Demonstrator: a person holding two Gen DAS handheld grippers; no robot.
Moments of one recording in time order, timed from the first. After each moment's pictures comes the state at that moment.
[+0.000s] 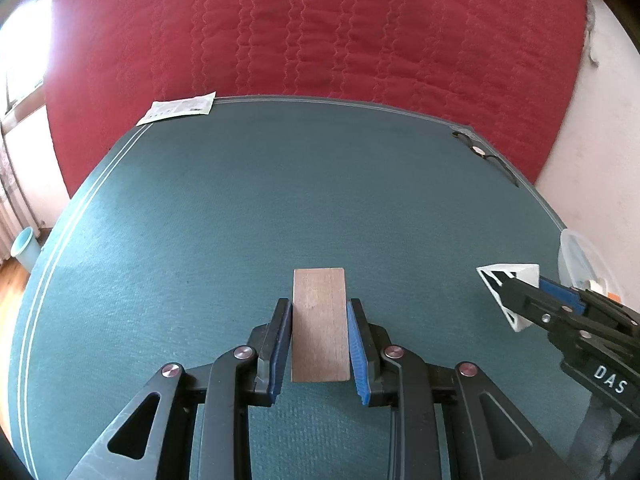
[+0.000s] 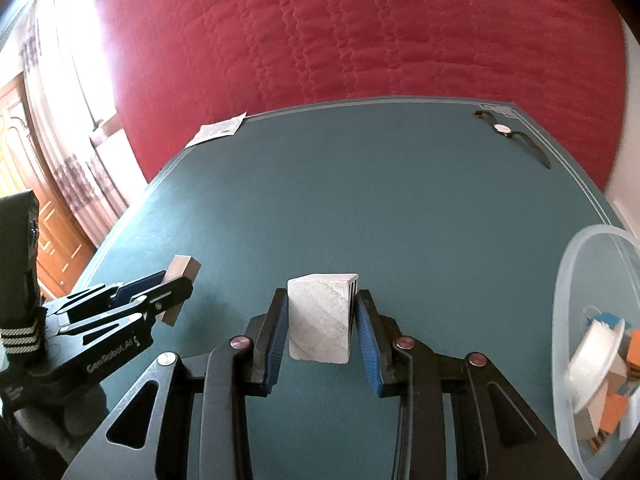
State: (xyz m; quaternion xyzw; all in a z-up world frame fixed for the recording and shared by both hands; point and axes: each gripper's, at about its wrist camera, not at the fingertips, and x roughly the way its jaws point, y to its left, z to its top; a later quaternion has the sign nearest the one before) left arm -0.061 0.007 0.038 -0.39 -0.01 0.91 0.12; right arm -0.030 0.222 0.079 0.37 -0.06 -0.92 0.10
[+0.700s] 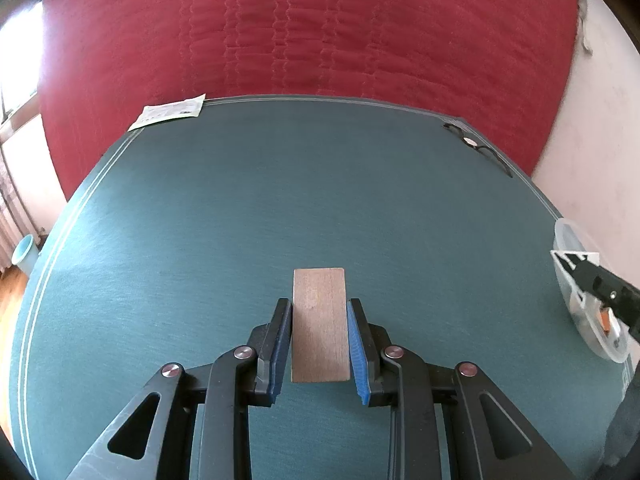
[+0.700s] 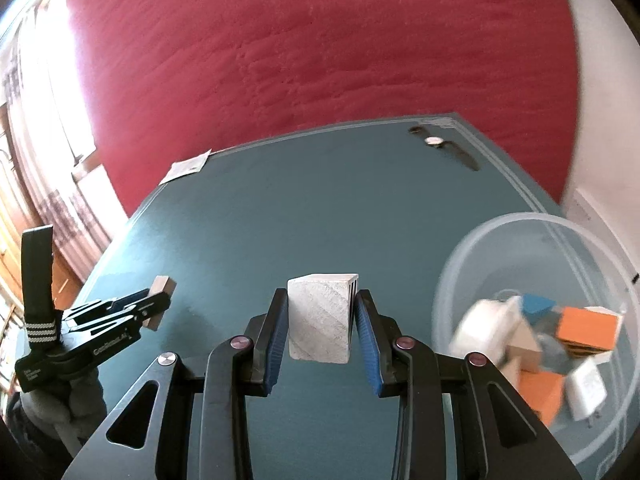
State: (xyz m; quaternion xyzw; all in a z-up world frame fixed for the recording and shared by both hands) left arm -0.057 0.023 0.039 -0.40 0.00 0.91 0.13; right arm 0.010 0.287 0.102 0.33 -0.09 -0.94 0.05
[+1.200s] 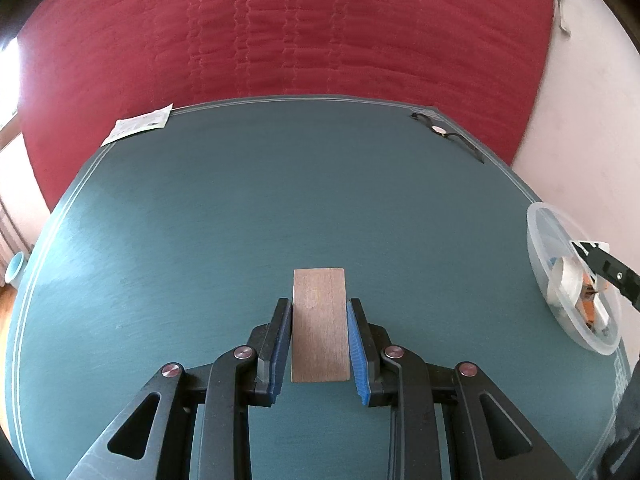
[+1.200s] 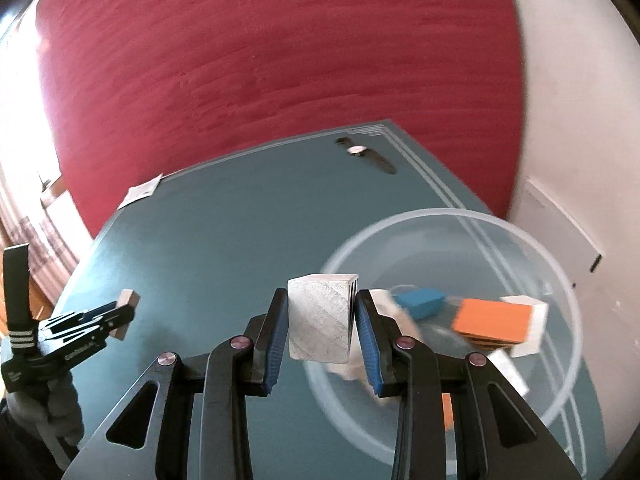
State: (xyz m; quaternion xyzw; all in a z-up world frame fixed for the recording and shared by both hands) left arm -0.053 0.055 0.044 -0.40 0.03 0.90 0.16; right arm 0.036 0.356 0.109 0.32 -0.10 -0.94 -0.03
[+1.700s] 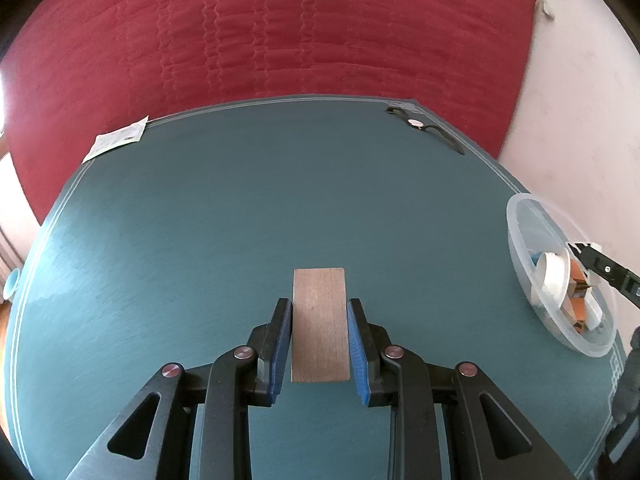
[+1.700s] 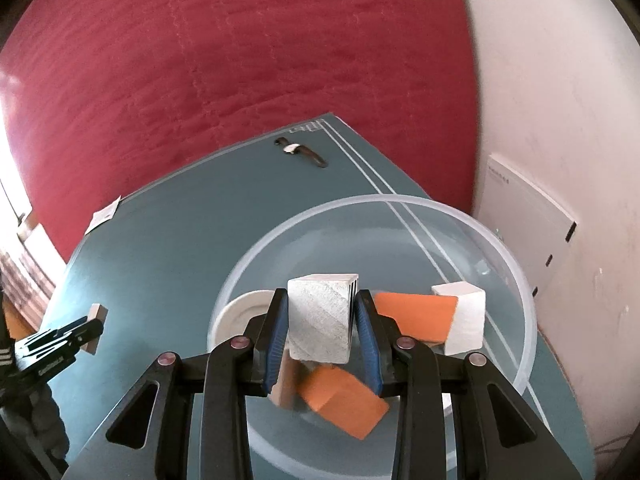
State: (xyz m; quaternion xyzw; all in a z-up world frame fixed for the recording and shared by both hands) left arm -0.055 0.087 0.046 -0.40 0.05 0.90 0.18; right arm 0.037 0.416 0.094 0.32 -0.15 -0.93 -0.09
